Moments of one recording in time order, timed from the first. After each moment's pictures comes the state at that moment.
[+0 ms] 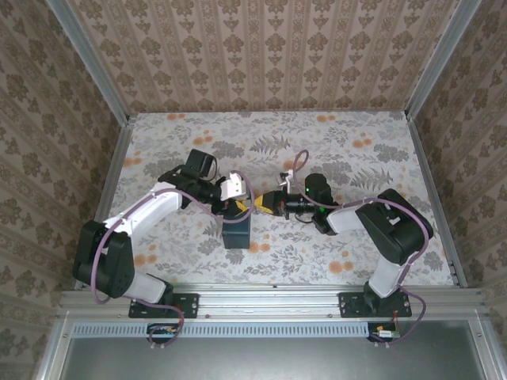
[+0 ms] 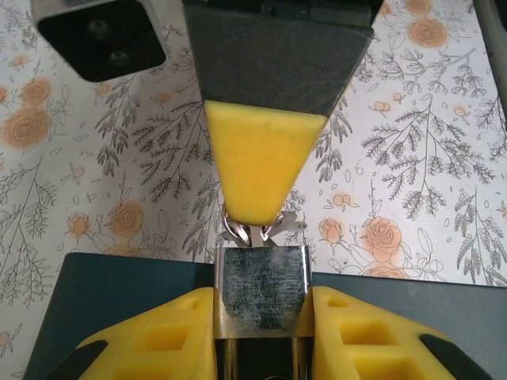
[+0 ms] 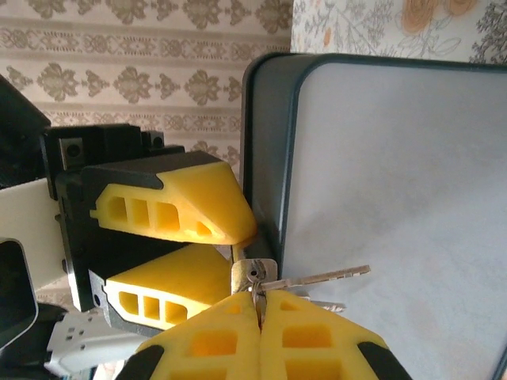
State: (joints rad) left arm -0.49 1.44 0.99 -0.57 0.73 0.90; right arm 0.54 1.75 0.62 0.96 -0.83 1.33
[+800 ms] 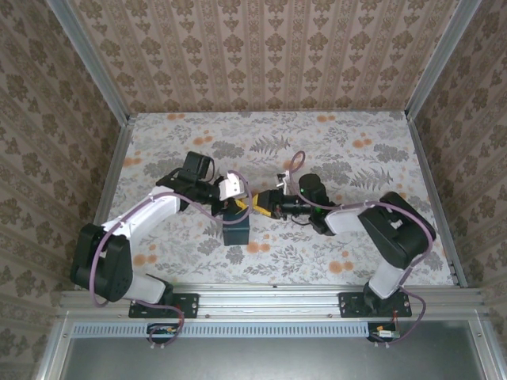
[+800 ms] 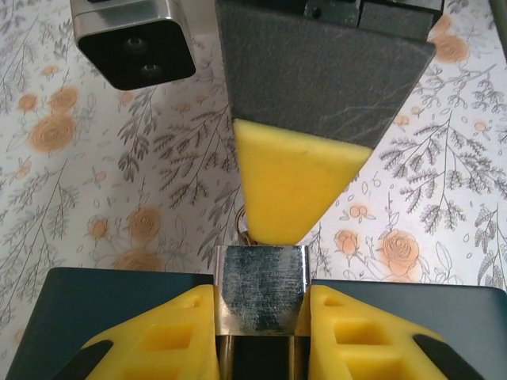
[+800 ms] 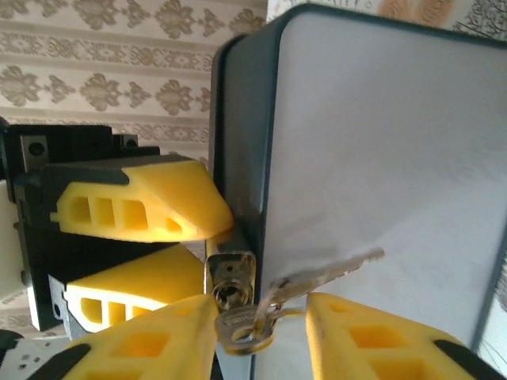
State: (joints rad) left arm -0.48 1.42 0.93 -0.47 0.74 0.85; right arm 0.57 1.68 0.65 0.74 -0.76 1.19
